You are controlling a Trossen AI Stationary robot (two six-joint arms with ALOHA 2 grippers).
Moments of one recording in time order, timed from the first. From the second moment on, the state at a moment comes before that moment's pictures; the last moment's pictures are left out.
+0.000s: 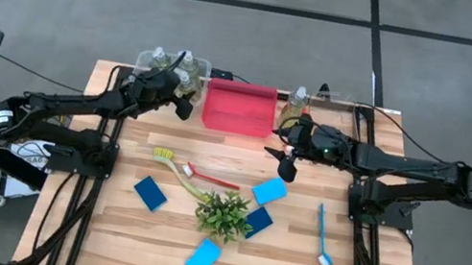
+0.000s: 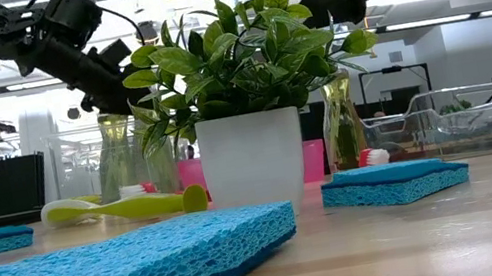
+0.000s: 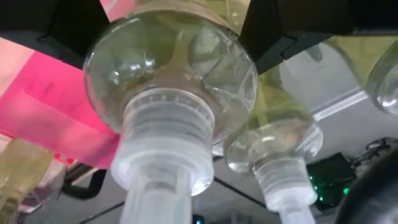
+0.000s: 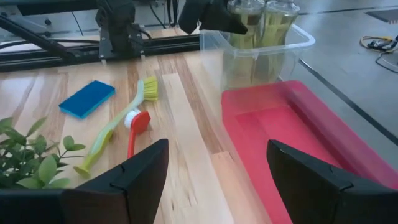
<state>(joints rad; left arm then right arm) 0.56 1.10 0.54 0.17 -0.32 -0.01 -0.16 0.96 0.74 -0.09 0.13 0.05</state>
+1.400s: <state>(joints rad) 0.56 1.12 0.53 0.19 -0.26 0.01 -0.16 0.96 0.74 -0.14 0.13 0.05</state>
